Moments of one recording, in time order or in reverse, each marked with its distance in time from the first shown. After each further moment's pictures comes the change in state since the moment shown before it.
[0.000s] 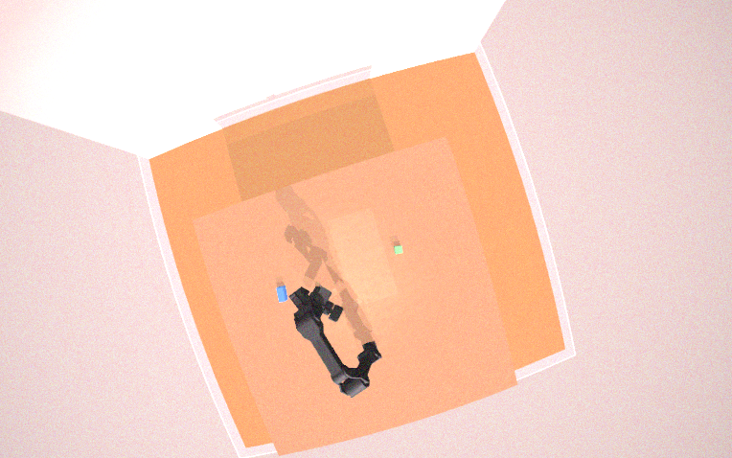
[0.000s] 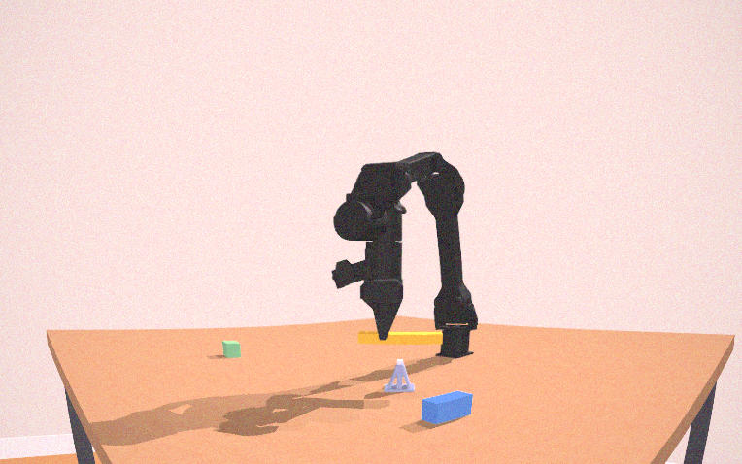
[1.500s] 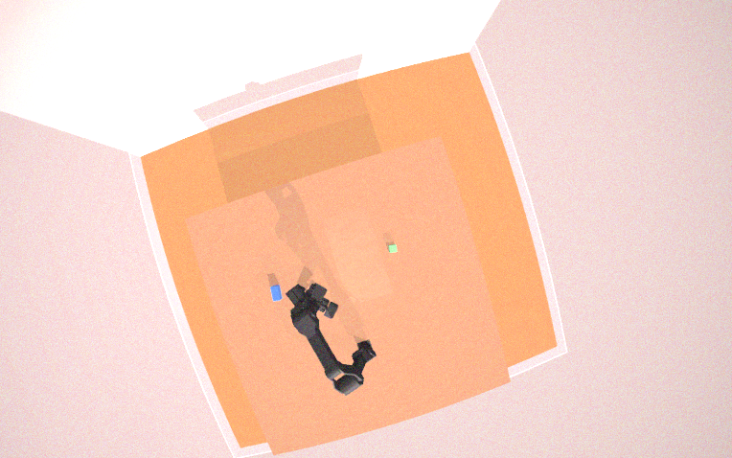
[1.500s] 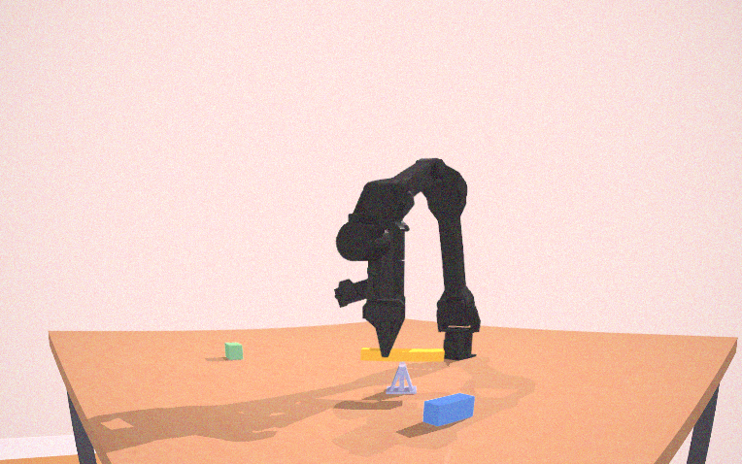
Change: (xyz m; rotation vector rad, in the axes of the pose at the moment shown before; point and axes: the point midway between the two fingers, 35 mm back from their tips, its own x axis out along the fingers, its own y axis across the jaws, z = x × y) arm 0.026 -0.001 0.000 0.000 0.001 -0.002
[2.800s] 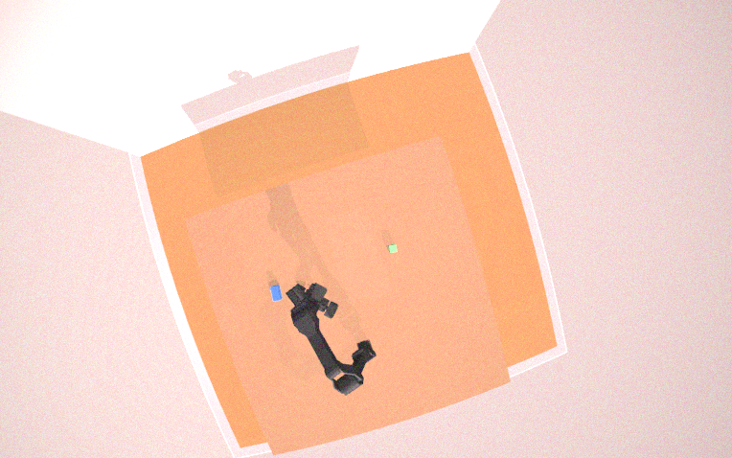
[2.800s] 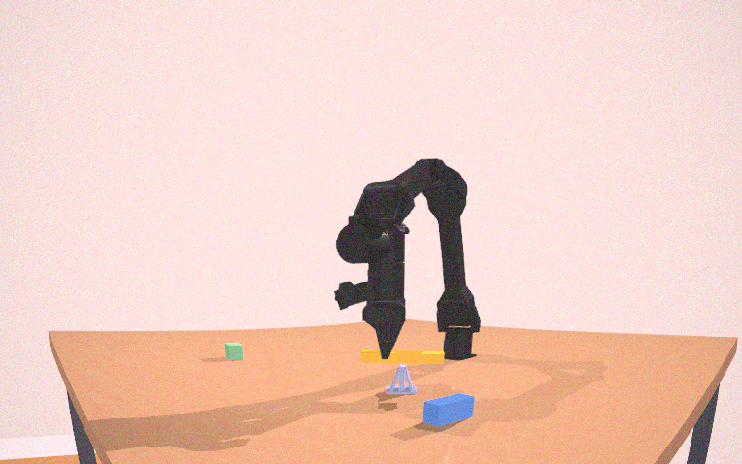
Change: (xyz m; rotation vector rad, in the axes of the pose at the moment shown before) arm 0.003 0.000 0.000 0.000 0.000 0.000
